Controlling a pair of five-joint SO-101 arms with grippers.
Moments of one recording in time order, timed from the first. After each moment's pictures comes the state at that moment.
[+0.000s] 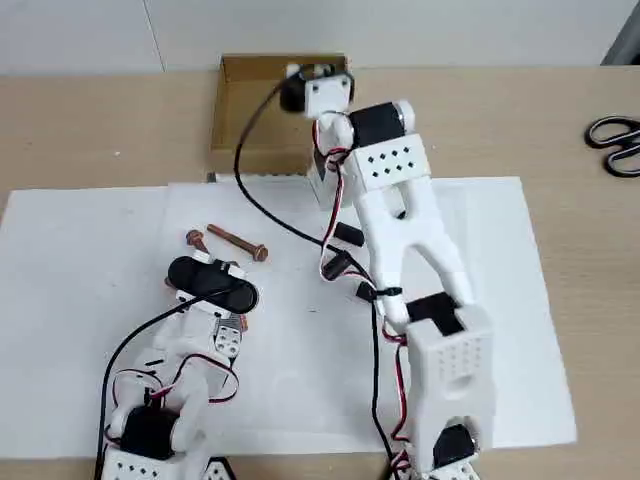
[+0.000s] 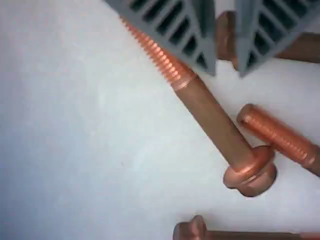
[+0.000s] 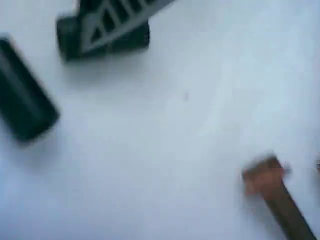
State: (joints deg) left arm 8.1 -103.3 93.1 63.7 -8.0; right arm -21.8 29.2 -42.1 99.1 4.6
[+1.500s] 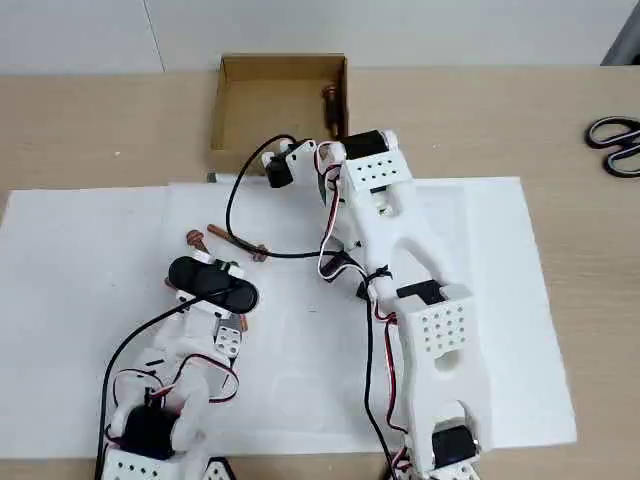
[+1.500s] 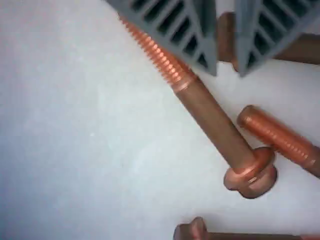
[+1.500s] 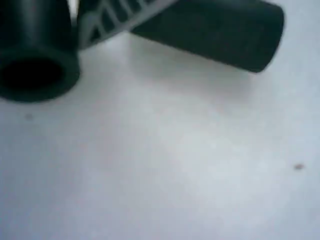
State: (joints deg) left arm 8.1 -103.3 93.2 63.7 -8.0; right arm -19.9 45.5 -38.6 91.0 36.0
